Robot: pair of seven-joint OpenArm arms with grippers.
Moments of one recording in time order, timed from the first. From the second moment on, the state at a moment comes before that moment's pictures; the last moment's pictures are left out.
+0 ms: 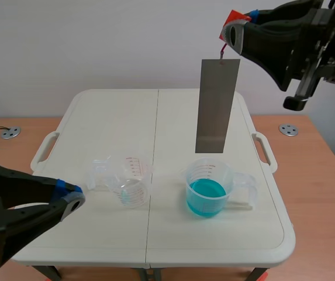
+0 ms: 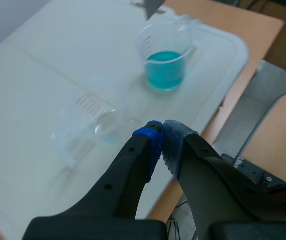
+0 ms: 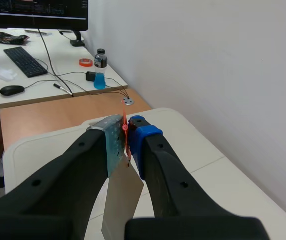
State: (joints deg) left arm 44.4 -31.3 -7.6 126.1 -8.2 -41.4 3.4; right arm -4.3 38.8 -2.2 108.8 32.5 45.5 1.8
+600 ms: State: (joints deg) left arm 15.5 -30.1 18.9 111.0 -7.5 -40.5 5.4; right arm -4.6 38.8 -0.8 108.8 32.5 45.5 1.1
